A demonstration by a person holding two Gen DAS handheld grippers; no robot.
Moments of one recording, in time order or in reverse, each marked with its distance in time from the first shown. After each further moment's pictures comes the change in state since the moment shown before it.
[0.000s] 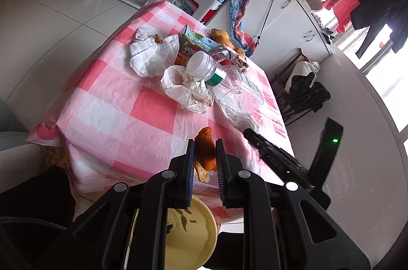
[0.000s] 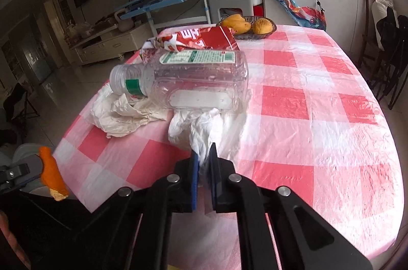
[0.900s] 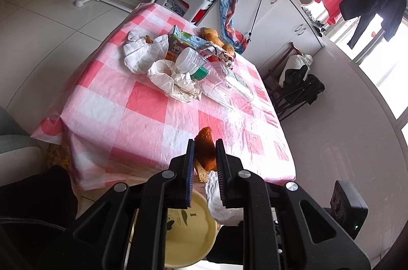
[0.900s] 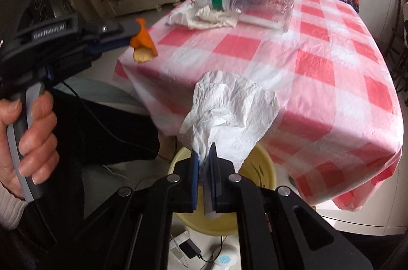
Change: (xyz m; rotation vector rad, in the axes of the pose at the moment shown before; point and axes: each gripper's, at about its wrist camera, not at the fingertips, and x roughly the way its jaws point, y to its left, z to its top) left arm -0.021 -0.009 -0.016 0.060 0.005 -0.017; right arm -0.074 0.055 -0.091 -0.149 0.290 0.138
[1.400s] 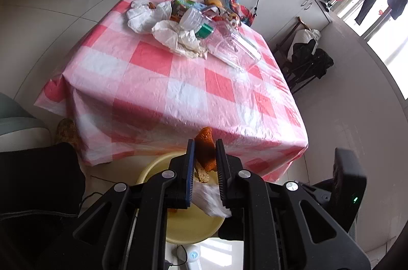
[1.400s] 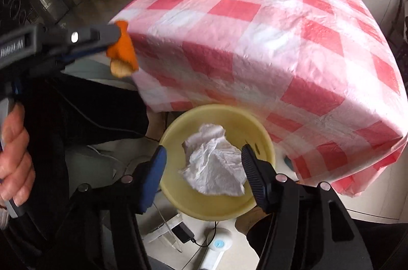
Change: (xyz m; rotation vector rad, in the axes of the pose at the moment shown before) left arm 0.008 -0.007 -0.041 0.046 0.139 0.067; right arm 0.024 -0.001 -0.012 0.014 0.087 -0.066
